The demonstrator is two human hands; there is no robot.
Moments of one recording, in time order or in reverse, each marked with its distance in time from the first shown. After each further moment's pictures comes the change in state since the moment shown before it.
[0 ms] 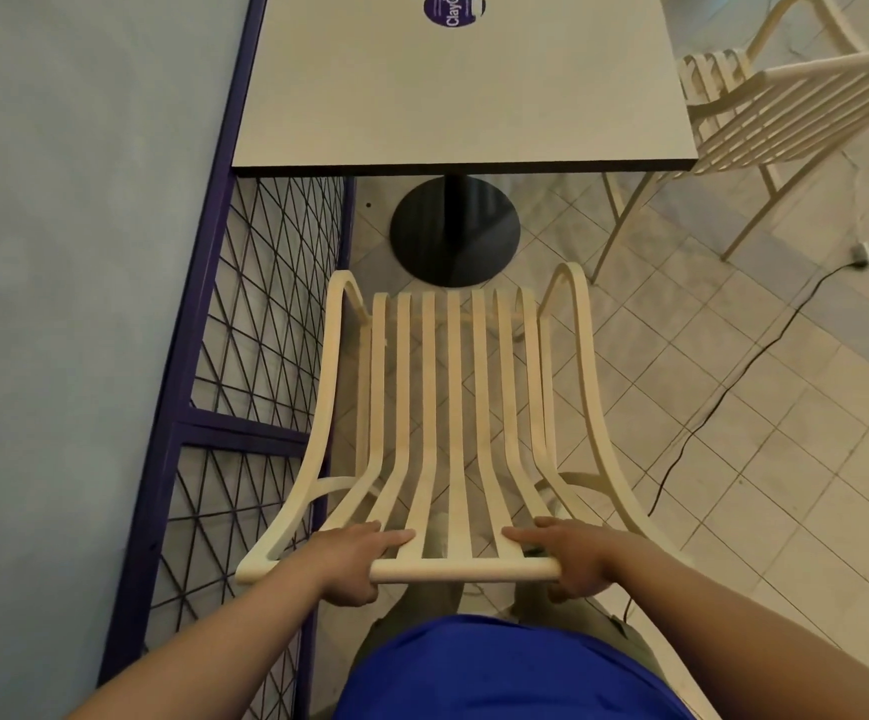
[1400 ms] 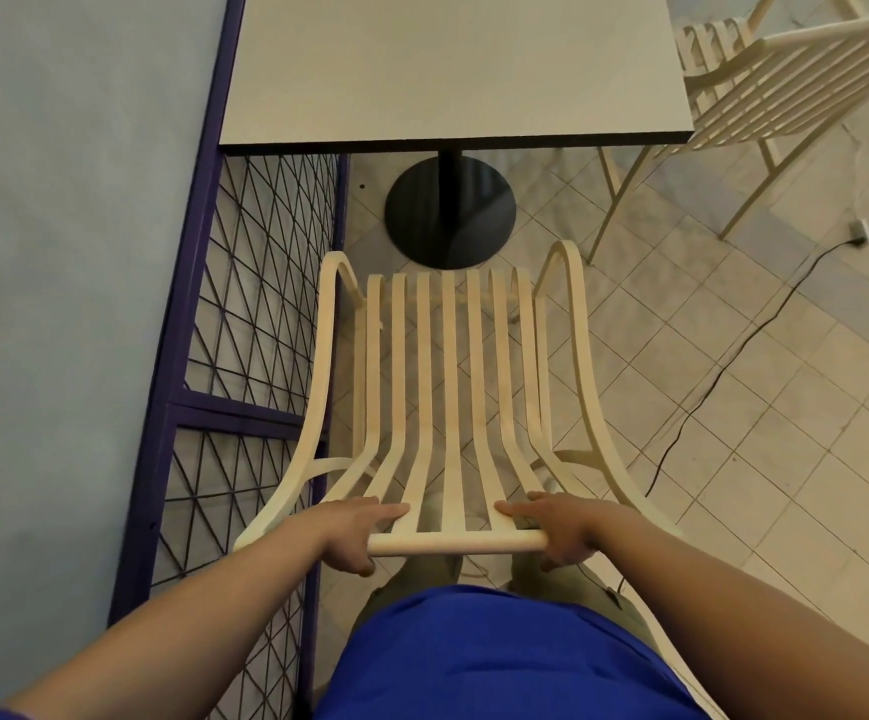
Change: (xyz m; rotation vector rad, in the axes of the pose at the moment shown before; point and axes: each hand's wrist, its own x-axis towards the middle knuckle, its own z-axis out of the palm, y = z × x) left_hand 0.022 -0.007 -0.002 -0.050 -0.086 0.012; right_hand 0.008 -0.003 0.002 0.022 0.007 -0.007
